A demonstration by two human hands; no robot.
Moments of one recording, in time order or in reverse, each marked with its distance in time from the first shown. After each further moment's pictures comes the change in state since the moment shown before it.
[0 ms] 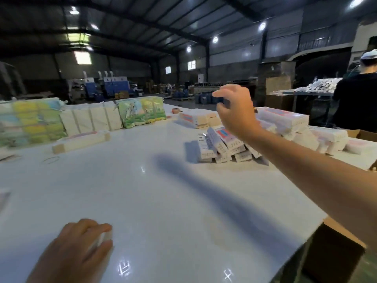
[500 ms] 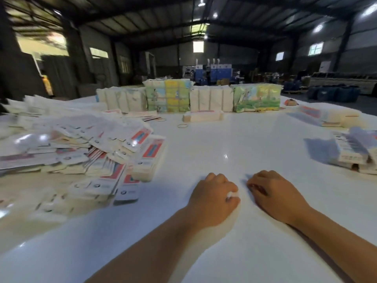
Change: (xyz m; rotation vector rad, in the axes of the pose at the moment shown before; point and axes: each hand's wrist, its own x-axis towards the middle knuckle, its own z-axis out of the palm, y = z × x) left_hand -0.008 -0.007 0.008 -0.076 -0.070 -0.193; right_hand -0.172 -0.111 0.112 0.113 -0.735 -0.338
